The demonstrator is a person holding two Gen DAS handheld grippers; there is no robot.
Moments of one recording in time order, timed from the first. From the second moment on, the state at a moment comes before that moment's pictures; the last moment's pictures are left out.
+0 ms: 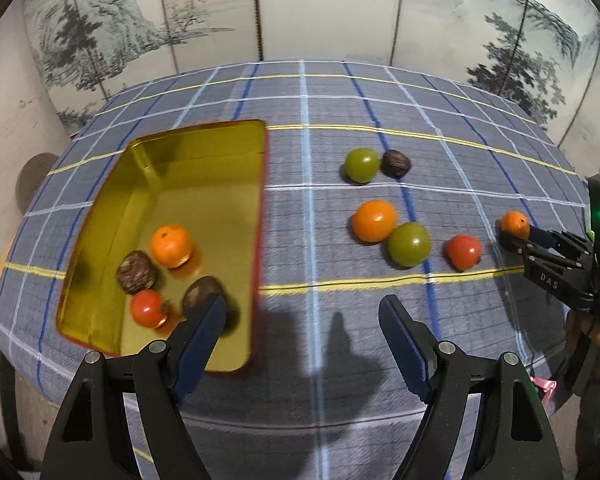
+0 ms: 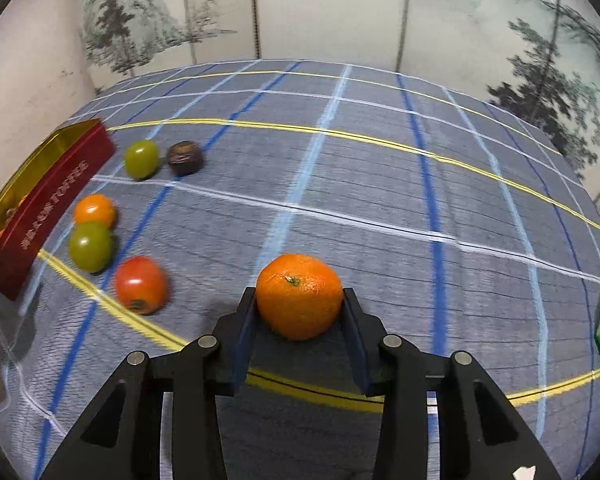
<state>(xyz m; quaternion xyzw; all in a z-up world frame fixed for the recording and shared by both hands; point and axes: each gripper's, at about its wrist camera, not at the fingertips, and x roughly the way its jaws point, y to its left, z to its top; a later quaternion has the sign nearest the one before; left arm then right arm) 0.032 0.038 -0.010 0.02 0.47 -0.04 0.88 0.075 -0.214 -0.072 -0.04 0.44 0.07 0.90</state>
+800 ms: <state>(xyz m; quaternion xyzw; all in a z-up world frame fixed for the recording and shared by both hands) 0.080 -0.021 -0.044 0.02 0.49 -0.09 0.86 0.074 -0.263 -0.075 -0.03 0.42 0.05 0.90</state>
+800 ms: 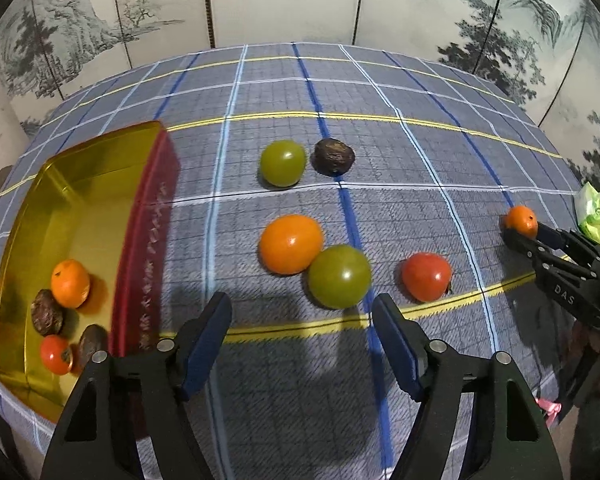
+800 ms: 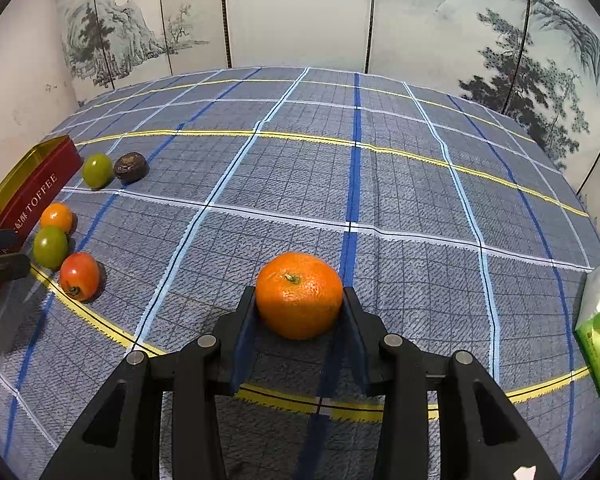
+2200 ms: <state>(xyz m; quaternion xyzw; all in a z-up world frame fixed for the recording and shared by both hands) 0.074 -0.005 -0.028 -0.02 0.50 -0.09 0.86 0.070 -0.264 -0.076 -0.02 0.42 0.05 0.91</state>
